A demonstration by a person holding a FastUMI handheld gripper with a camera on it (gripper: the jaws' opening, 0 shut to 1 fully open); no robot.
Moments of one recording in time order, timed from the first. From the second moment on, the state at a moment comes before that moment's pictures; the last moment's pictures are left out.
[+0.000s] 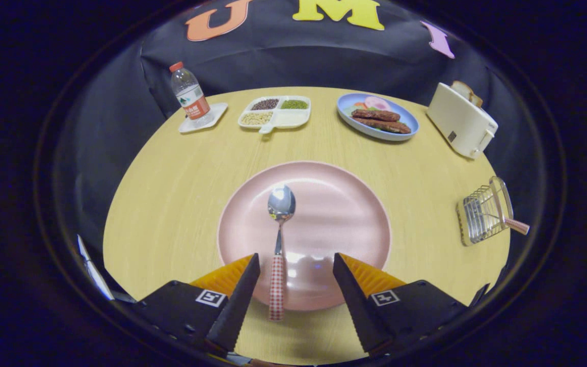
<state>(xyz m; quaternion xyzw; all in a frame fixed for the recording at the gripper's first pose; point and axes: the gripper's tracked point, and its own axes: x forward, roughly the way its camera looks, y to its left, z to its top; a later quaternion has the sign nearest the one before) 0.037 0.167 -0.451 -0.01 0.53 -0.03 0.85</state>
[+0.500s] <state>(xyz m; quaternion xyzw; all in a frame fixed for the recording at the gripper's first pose) 0.029 0.177 -0.474 -0.02 0.52 -0.04 0.85</state>
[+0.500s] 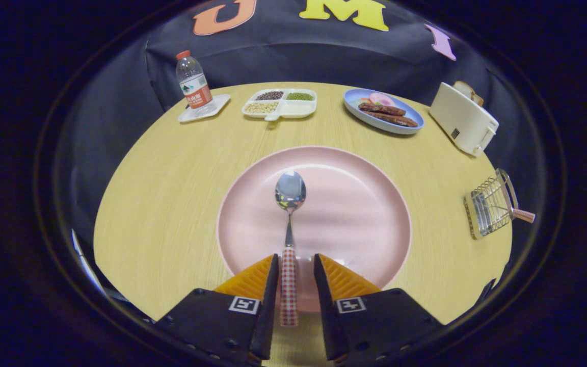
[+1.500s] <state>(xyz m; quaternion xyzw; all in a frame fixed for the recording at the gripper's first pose) -0.013 0.107 -0.352 -0.01 0.51 -0.02 0.86</state>
